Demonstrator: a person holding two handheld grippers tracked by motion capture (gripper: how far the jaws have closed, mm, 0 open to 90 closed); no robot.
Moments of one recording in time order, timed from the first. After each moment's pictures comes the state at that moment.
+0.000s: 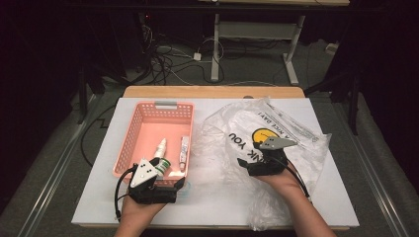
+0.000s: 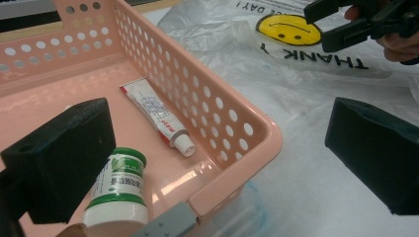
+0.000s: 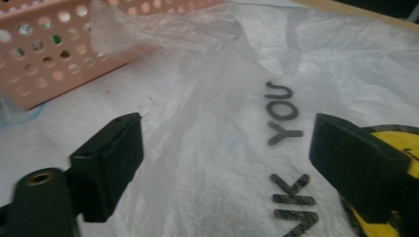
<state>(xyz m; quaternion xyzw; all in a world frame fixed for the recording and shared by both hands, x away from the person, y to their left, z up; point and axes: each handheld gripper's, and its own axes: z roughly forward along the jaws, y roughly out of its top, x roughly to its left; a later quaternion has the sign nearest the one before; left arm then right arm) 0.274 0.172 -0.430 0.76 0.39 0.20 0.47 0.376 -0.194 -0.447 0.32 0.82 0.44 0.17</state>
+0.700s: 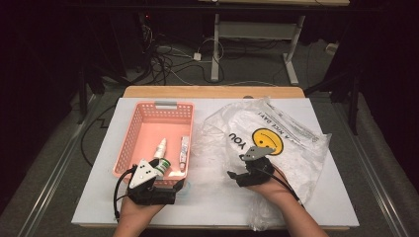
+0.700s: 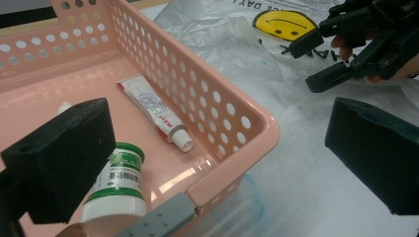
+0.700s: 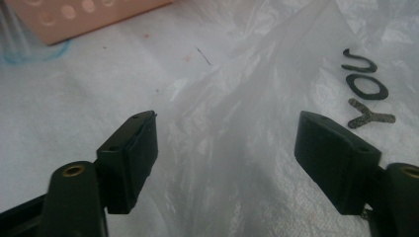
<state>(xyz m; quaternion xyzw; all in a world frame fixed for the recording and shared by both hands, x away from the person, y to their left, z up) 0.272 0.175 -0.431 0.77 0.39 0.19 0.47 0.364 -0.162 -0.466 0.27 0.88 0.37 0.15</state>
